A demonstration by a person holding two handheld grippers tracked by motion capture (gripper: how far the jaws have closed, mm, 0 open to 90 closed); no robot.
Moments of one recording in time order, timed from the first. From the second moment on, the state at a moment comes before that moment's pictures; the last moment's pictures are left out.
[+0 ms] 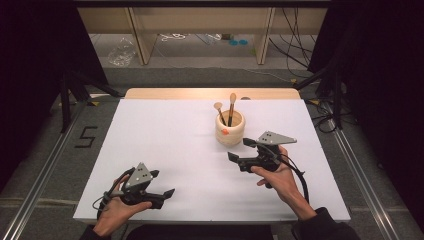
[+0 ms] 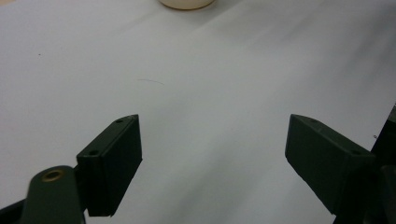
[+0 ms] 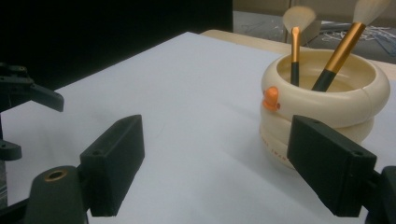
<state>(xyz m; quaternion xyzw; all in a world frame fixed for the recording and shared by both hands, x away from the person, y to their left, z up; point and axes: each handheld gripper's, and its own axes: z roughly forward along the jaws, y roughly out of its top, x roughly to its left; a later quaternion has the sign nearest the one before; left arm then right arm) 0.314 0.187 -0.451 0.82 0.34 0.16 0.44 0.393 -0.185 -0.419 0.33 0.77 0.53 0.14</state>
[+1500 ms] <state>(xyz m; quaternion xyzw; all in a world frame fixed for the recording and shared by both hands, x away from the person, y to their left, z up) 0.314 0.189 -0.450 0.83 0.34 0.15 0.43 0.347 -0.191 -0.438 0.34 0.78 0.50 0.13</state>
